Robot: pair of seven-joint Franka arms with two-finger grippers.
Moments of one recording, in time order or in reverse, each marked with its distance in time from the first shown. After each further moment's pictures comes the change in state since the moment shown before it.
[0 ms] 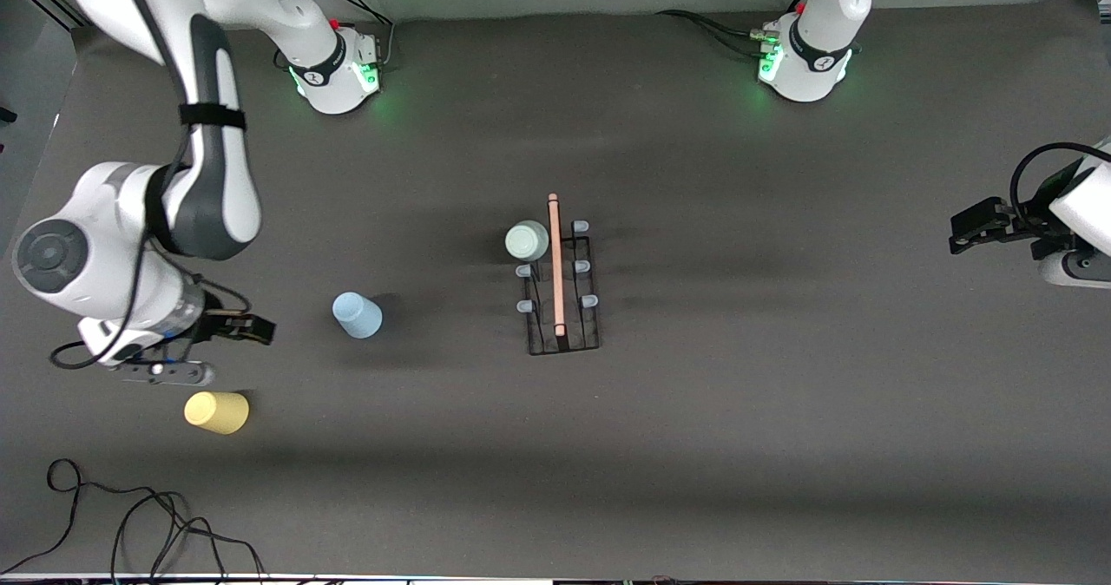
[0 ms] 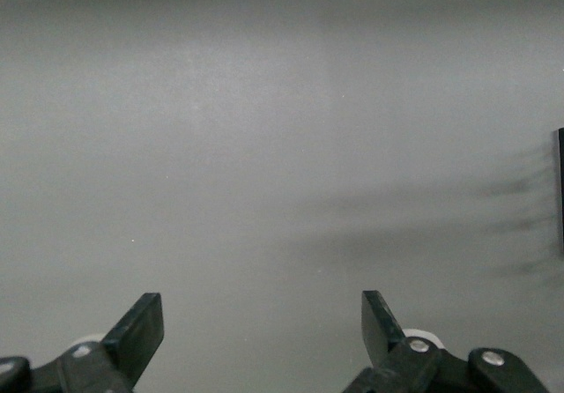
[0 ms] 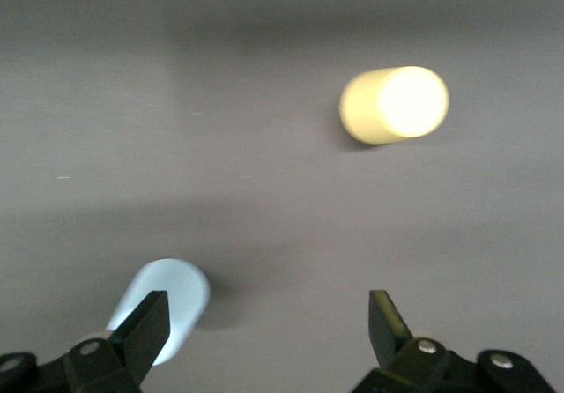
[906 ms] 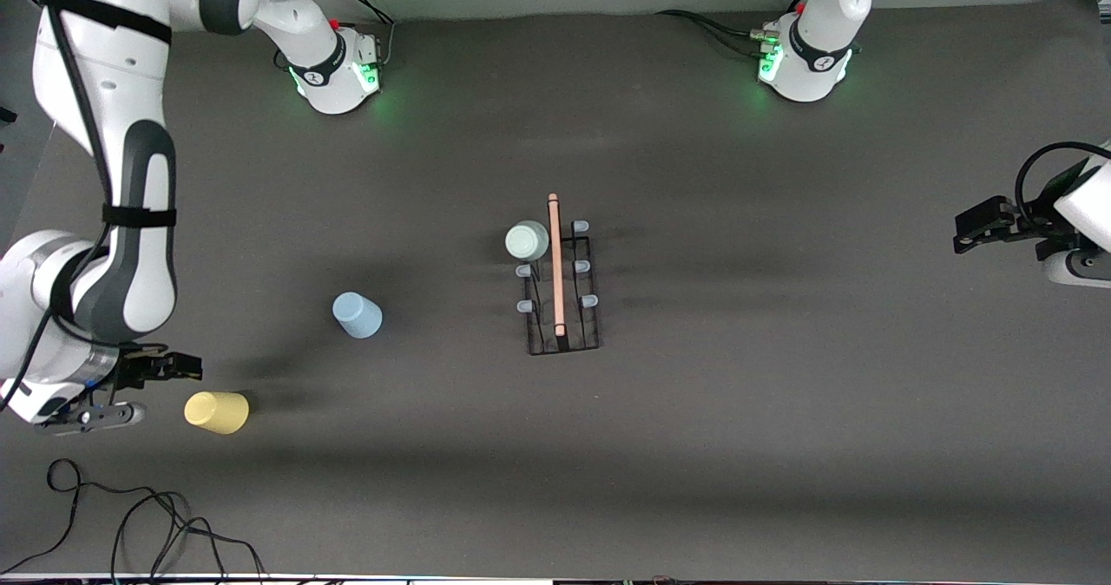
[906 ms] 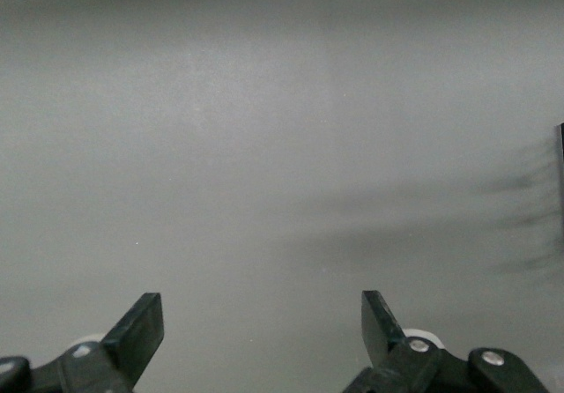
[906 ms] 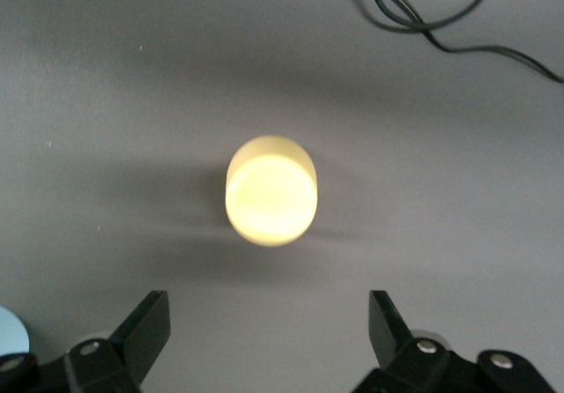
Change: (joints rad) left arm 0.004 0.000 0.003 0.000 0.000 0.001 0.013; right arm -0.440 0.254 0.215 0.275 0.144 0.019 -0.446
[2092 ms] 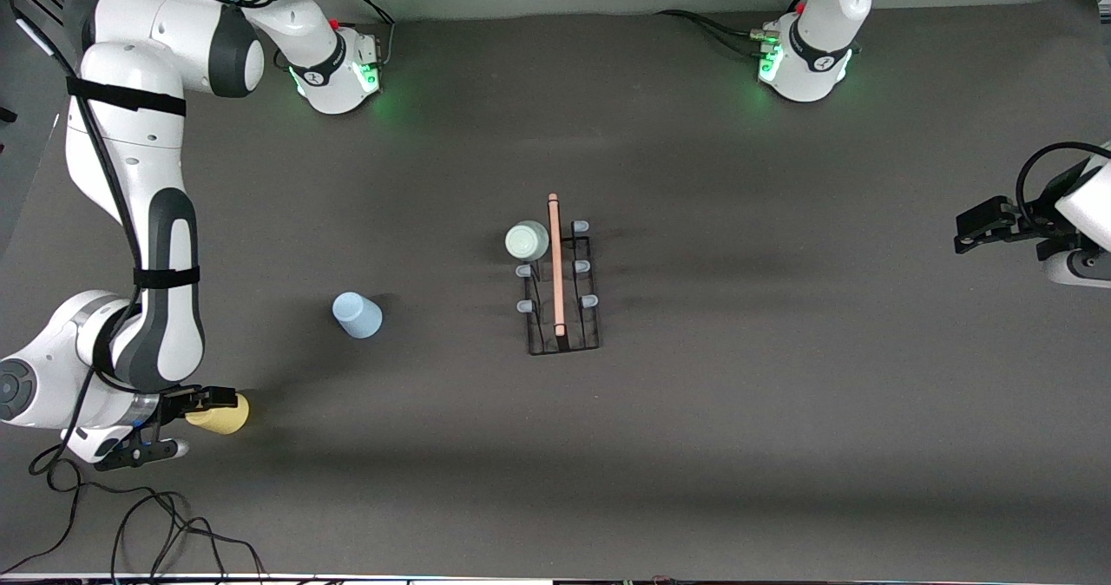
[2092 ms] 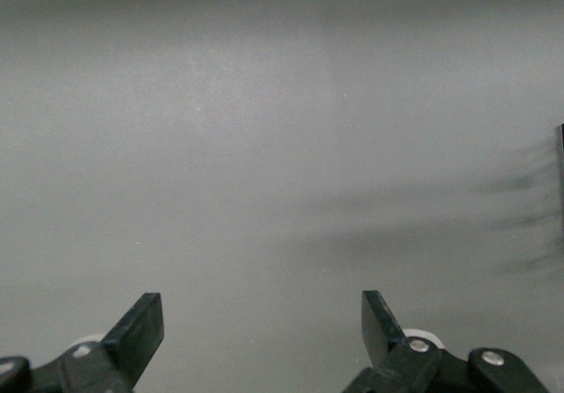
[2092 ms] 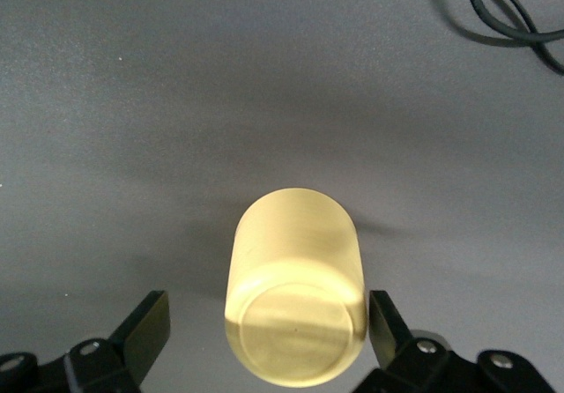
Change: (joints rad) left arm 0.001 0.000 0.001 0.000 0.000 0.000 0.000; right arm -0.106 0.208 0.112 0.203 0.030 -0.036 0.000
